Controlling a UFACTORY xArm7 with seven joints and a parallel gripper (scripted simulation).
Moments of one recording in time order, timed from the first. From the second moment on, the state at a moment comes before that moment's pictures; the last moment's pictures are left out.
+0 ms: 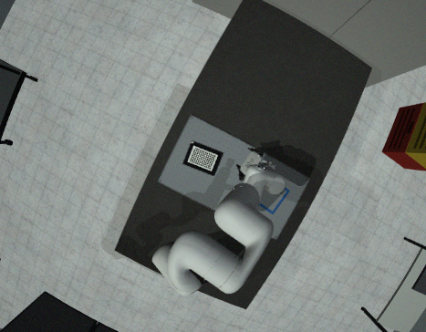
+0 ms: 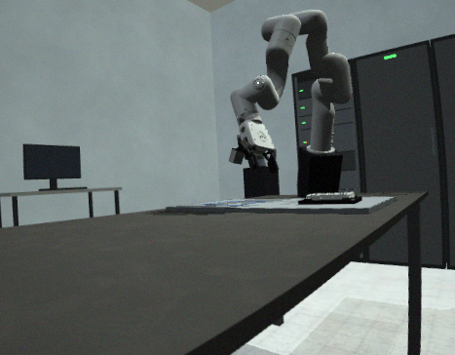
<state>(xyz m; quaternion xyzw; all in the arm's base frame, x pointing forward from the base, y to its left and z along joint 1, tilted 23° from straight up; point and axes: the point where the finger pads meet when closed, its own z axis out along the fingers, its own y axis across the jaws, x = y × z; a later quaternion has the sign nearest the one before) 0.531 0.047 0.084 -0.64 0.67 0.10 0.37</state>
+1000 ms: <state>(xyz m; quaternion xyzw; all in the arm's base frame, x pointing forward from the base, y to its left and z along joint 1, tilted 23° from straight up) 0.479 0.123 0.077 -0.70 0.67 0.08 0.24</state>
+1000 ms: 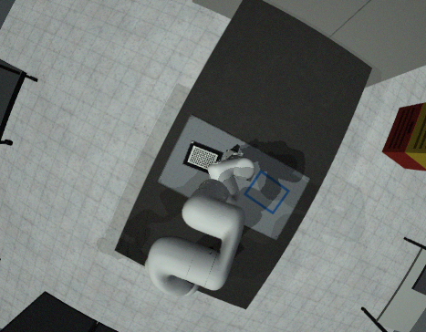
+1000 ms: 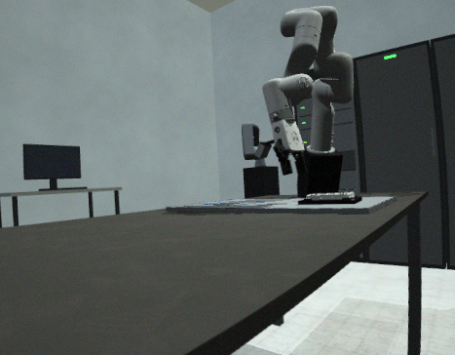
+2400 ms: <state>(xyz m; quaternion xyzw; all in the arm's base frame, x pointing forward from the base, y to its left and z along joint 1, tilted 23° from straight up) 0.434 0.211 0.098 -0.74 0.65 -0.01 0.20</state>
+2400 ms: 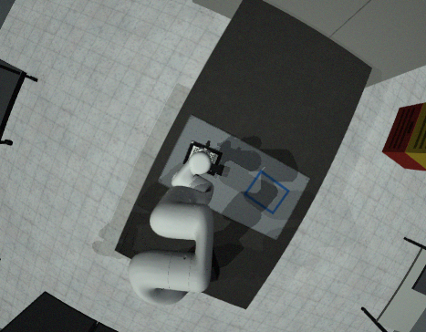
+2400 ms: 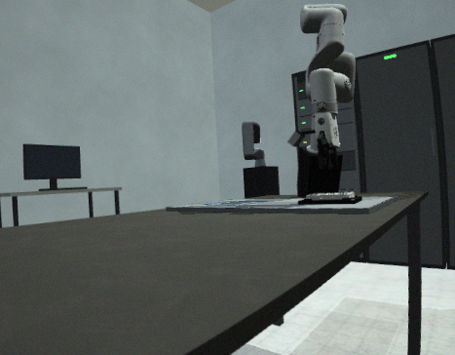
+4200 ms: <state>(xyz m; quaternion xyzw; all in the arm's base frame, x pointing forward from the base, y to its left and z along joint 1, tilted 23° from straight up) 0.450 0.228 0.043 -0.74 0.65 -0.01 0.20</state>
